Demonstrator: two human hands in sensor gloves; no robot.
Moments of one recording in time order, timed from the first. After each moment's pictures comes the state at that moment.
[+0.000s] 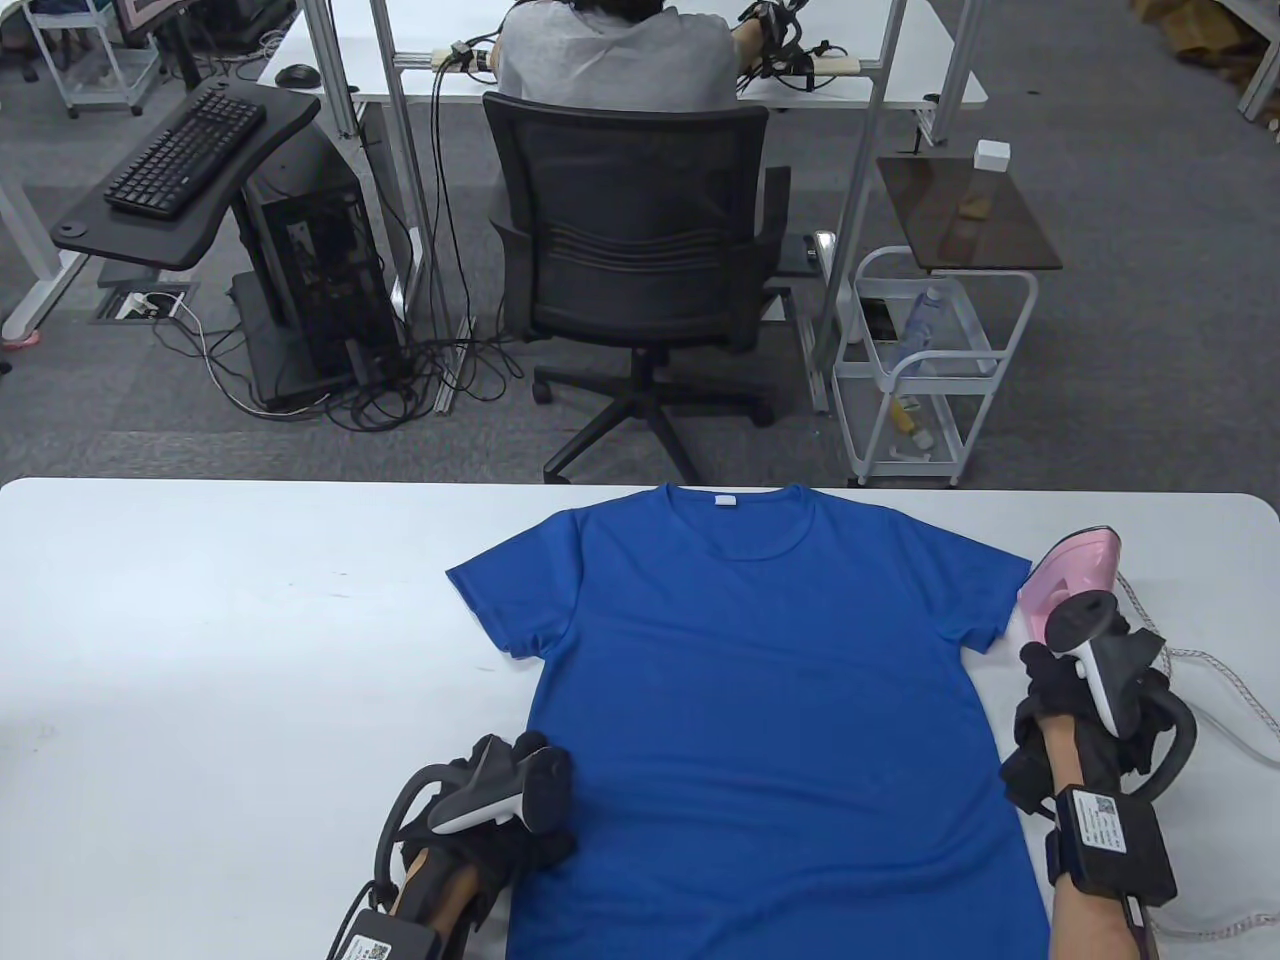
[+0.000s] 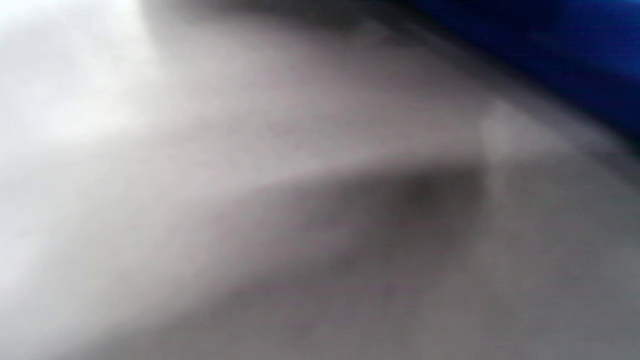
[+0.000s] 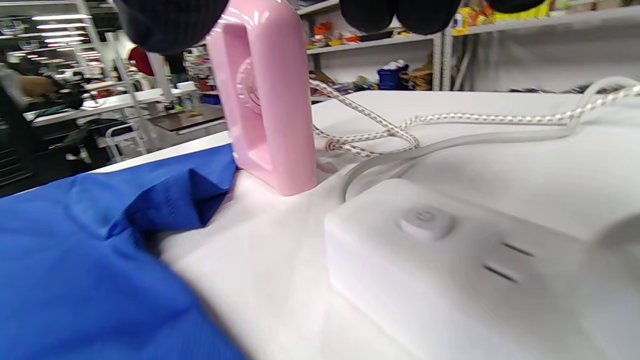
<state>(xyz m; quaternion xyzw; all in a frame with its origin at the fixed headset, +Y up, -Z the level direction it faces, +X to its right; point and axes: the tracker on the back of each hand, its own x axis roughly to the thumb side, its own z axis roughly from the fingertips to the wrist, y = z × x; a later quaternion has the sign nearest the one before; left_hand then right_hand) -0.153 -0.804 -0.342 -0.27 -0.15 -0.06 0.95 0.378 -0.708 -0.423 -0.39 0.02 0.91 0.09</state>
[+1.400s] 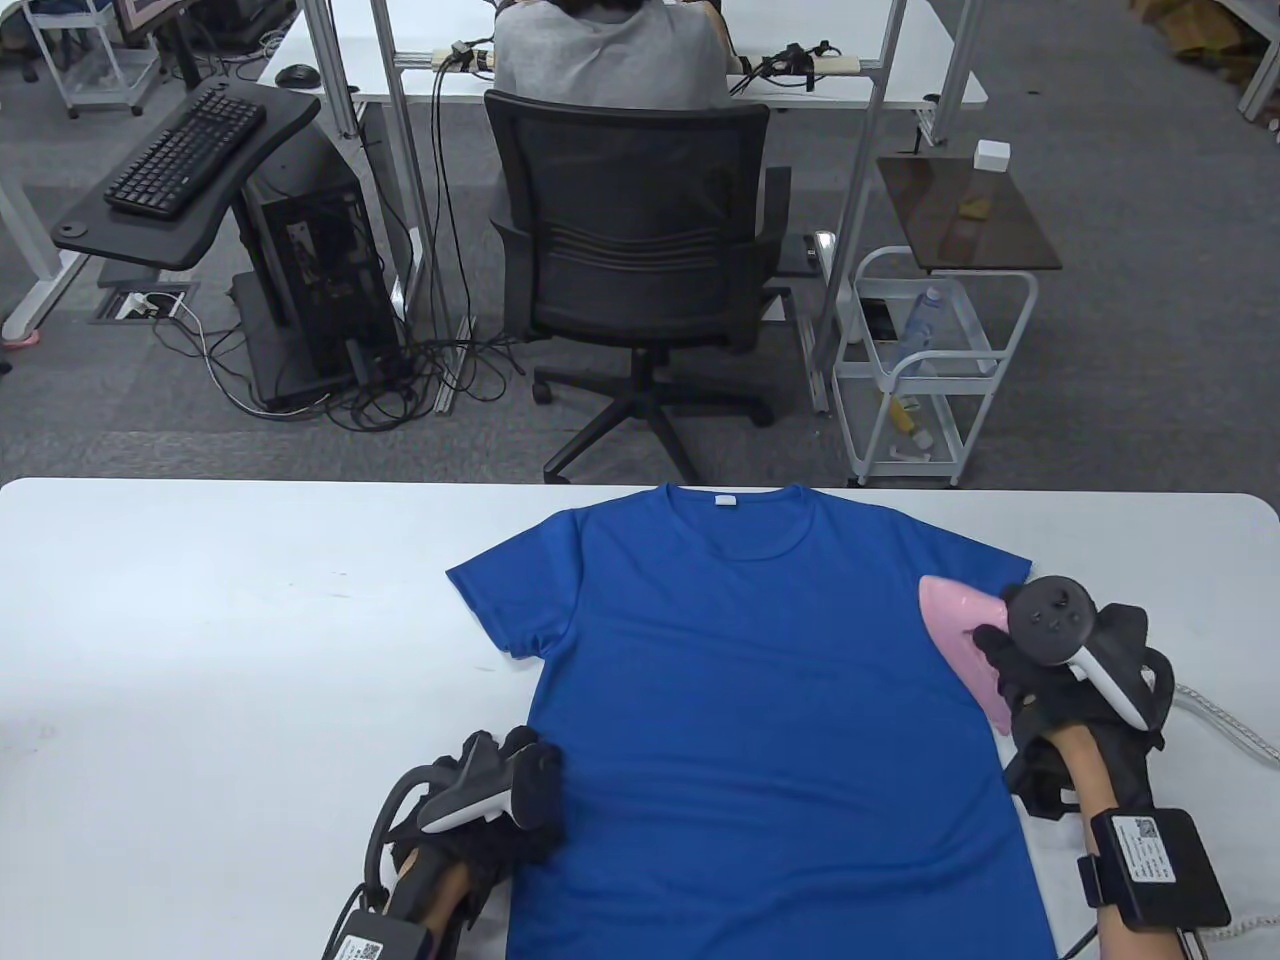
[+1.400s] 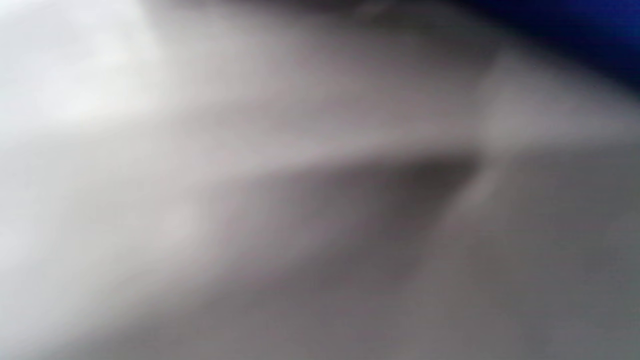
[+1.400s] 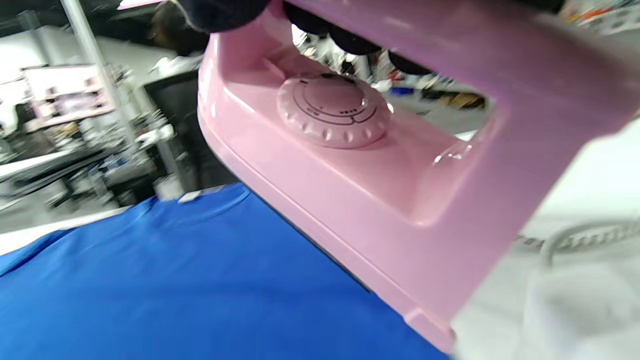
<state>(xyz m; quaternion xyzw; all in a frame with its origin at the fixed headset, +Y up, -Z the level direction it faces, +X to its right) -0.166 -0.808 -0.343 -0.29 -0.14 -0.07 0.94 0.312 -0.652 -0.390 -0.04 0.03 0.99 0.11</state>
